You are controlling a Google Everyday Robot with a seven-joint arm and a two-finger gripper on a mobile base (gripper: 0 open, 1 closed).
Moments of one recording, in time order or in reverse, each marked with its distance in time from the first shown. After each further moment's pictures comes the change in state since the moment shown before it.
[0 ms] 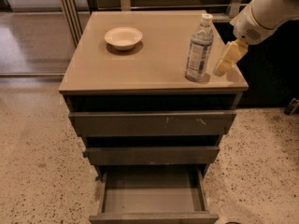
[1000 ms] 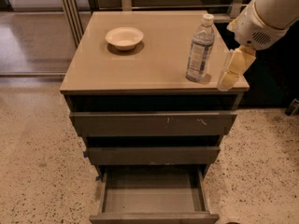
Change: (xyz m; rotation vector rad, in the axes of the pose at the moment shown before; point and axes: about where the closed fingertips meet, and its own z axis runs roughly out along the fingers) arm -0.017 0.077 -0.050 -0.087 0.062 -0.093
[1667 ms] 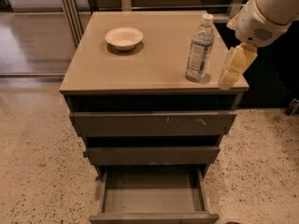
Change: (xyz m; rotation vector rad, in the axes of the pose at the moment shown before) arm -0.006 0.004 -0.010 -0.007 0.008 -0.018
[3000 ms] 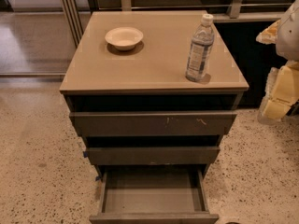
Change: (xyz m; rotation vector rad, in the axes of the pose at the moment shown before) arm 0.032 0.100 -0.082 -0.064 0.128 -0.009
